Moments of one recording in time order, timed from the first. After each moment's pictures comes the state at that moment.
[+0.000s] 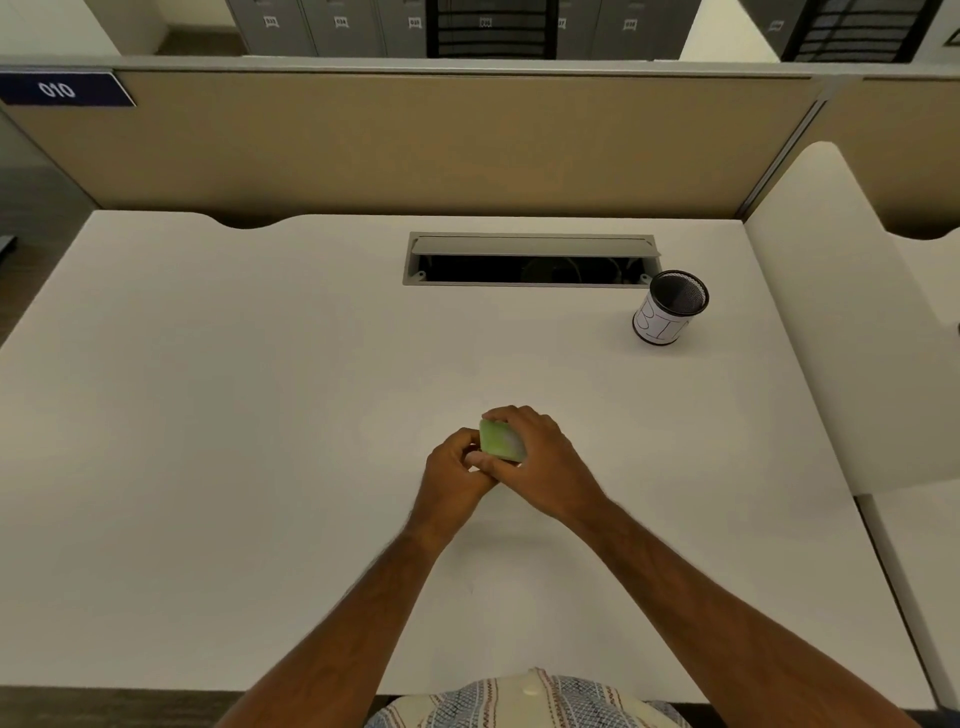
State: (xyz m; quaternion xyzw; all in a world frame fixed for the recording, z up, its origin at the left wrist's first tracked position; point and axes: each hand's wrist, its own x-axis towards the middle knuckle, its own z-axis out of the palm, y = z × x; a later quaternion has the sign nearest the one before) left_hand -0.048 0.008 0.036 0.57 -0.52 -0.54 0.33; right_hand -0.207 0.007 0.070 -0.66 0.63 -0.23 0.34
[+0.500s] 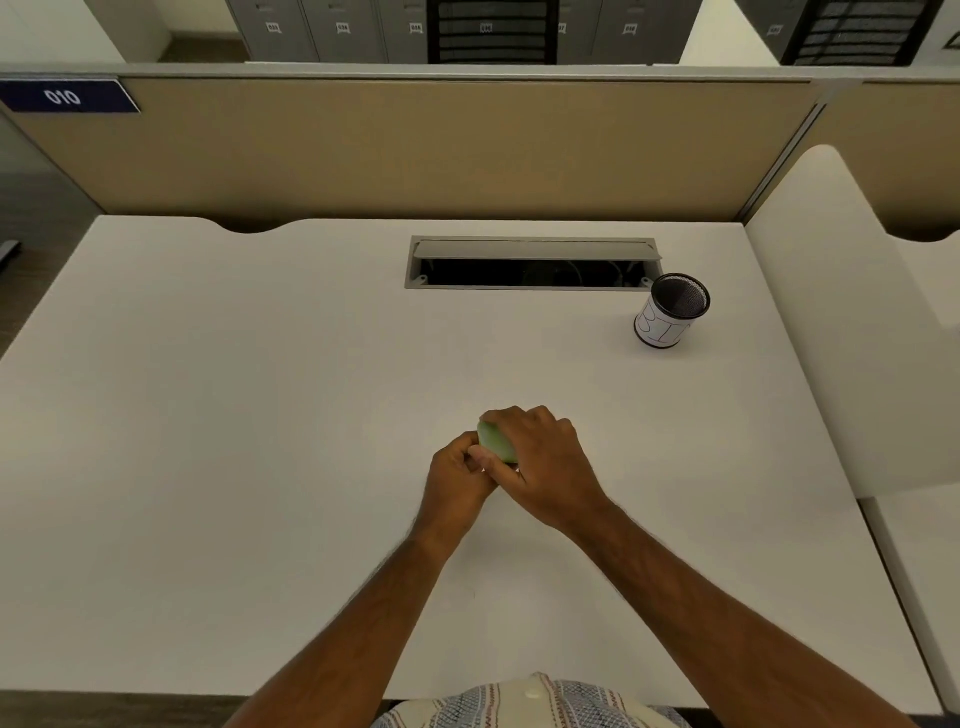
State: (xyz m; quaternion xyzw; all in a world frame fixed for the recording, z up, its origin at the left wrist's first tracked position) left_hand -0.055 0.012 0.047 0.56 -0.48 -0.57 0.37; right_hand -0.202 0.012 0.089 -0.75 0.61 -0.17 0.19
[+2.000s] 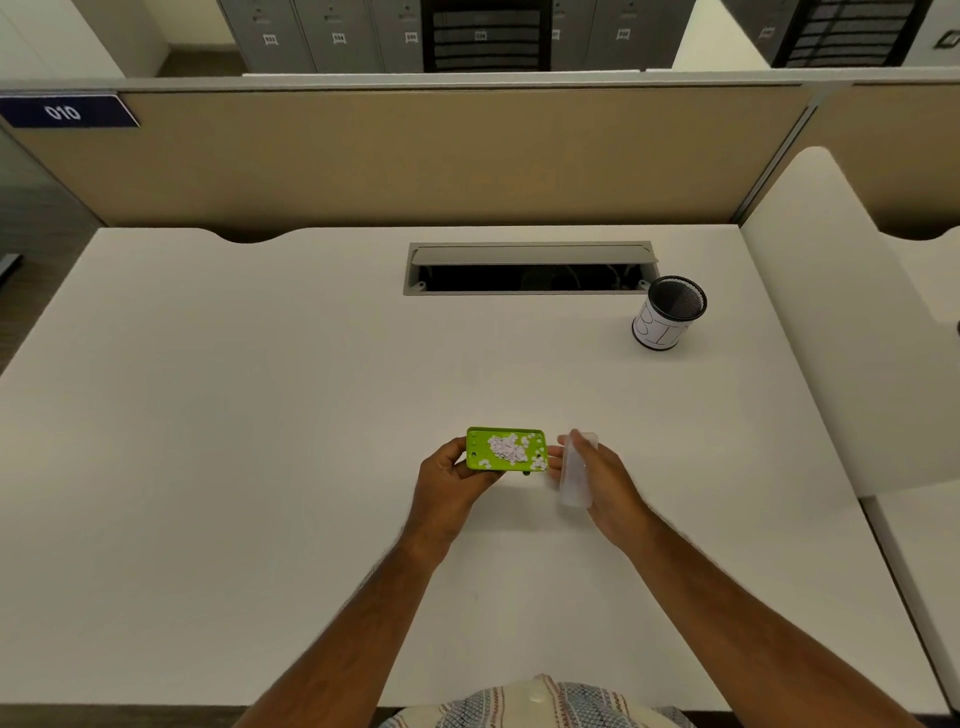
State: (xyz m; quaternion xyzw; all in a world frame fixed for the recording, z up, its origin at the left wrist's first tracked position) left_hand -0.043 0.010 0.040 0.56 -0.42 -0.60 0.39; right_hand -0.256 0.009 0.037 -0.12 0.58 -0.48 0.64
